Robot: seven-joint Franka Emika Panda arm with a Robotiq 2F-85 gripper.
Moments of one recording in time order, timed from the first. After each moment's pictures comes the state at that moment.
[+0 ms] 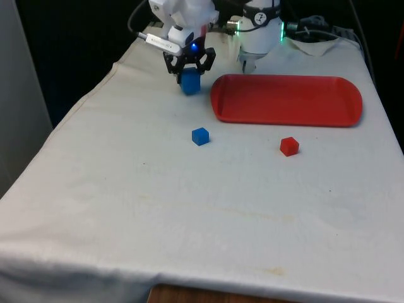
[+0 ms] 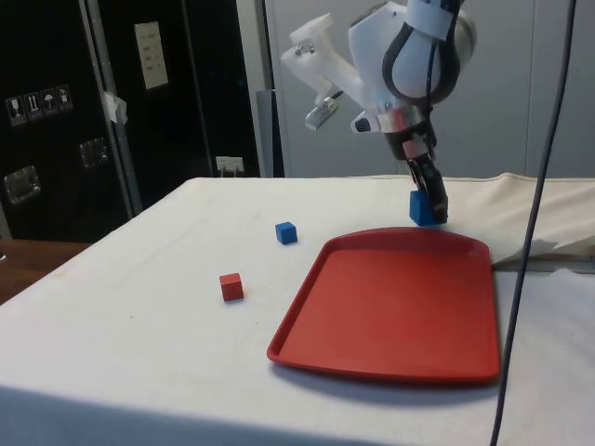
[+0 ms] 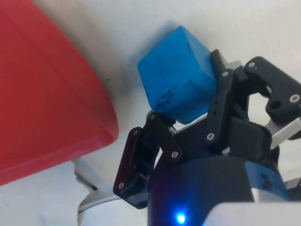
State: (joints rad) arm 0.40 0.20 -0.79 -2.66 -0.21 2.61 -0.60
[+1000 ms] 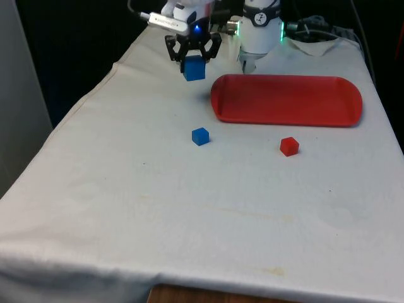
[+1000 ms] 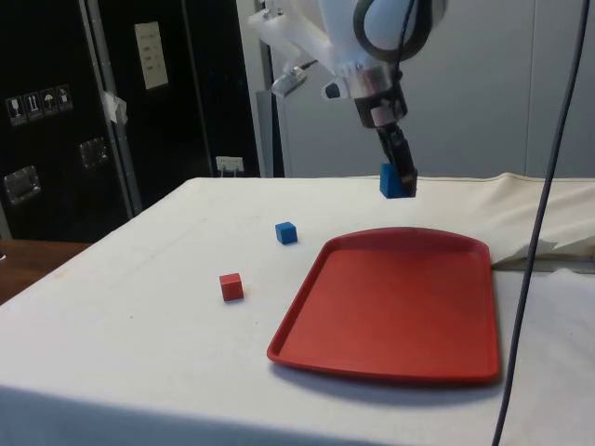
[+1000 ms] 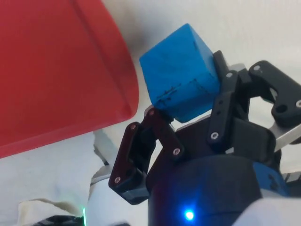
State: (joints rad) arm 0.41 0.06 -0.75 -2.56 -0.25 2.41 -0.50
